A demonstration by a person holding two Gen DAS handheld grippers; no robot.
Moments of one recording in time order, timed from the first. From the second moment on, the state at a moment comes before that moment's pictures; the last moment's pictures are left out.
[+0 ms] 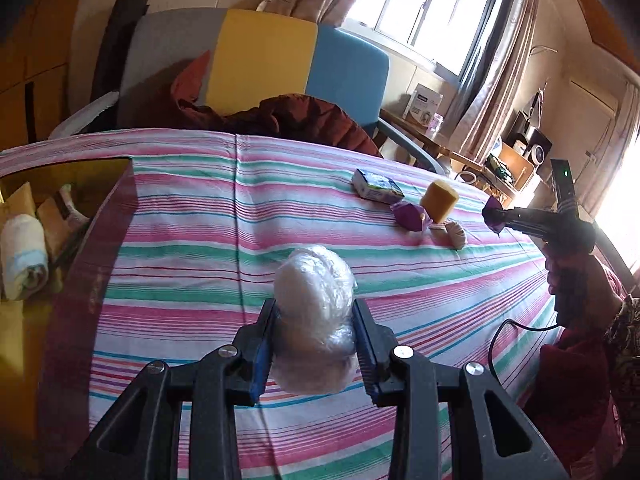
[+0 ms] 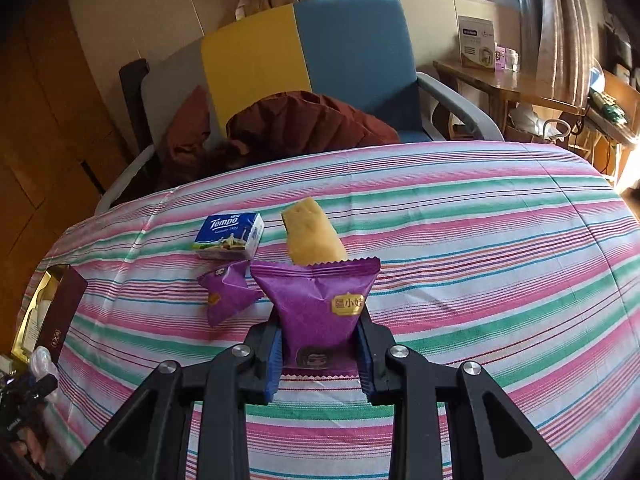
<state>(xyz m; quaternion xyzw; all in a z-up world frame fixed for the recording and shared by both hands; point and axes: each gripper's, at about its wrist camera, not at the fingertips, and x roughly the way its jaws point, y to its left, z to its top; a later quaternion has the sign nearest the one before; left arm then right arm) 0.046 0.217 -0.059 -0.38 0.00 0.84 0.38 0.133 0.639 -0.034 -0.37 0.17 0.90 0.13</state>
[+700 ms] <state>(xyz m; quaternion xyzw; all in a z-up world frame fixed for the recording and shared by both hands) -0.031 0.076 -0.064 -0.45 -0.06 0.85 0.26 0.099 0.501 0.000 -0.36 0.16 0.92 -0.01</state>
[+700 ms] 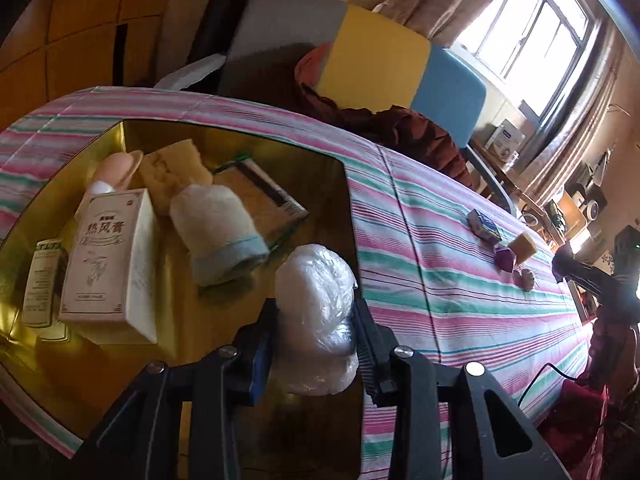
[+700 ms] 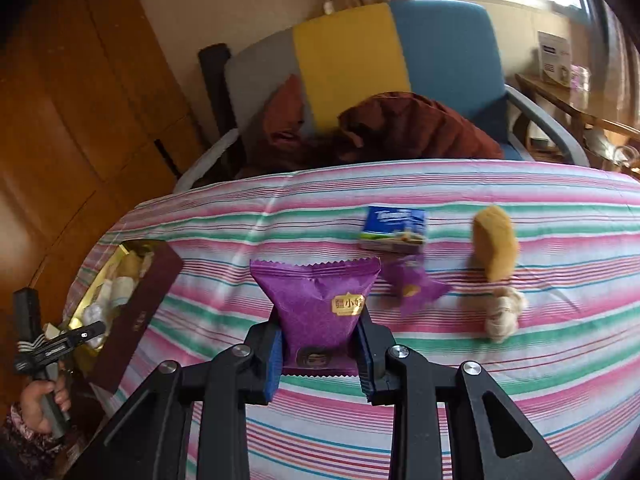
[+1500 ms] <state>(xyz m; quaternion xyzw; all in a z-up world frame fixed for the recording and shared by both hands) -0.035 0.027 -0.044 -0.42 -0.08 0.88 0.19 0.043 0.257 -0.018 -0.39 0.16 0.88 -0.22</state>
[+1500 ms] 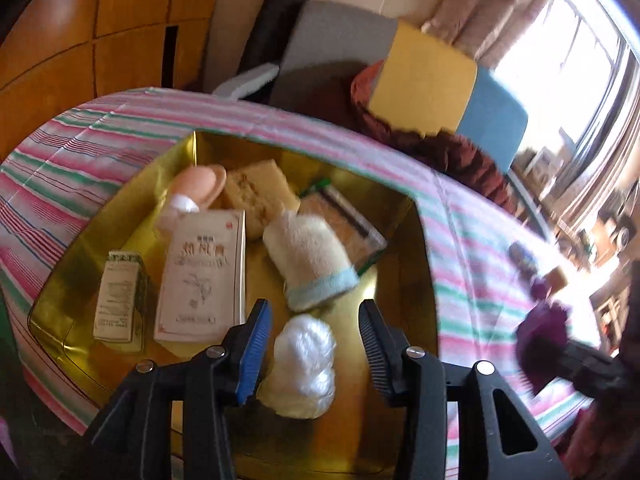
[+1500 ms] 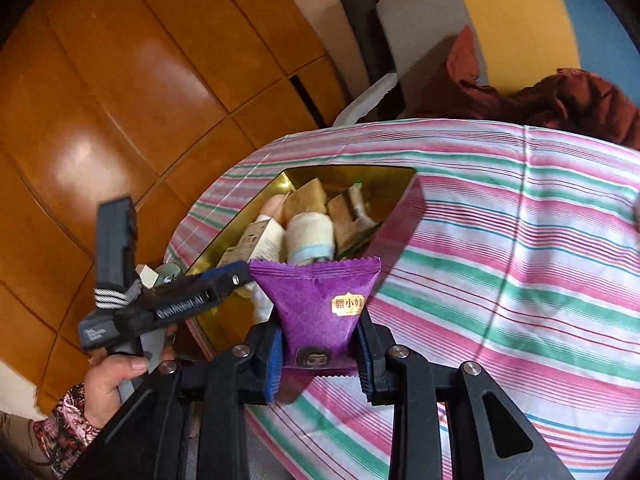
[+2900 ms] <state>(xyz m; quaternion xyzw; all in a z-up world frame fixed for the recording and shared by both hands) -0.030 -0.020 -0.024 -0.38 -0.18 0.90 0.10 -0.012 0.175 -0.027 -0.37 -0.01 0.92 -0.13</state>
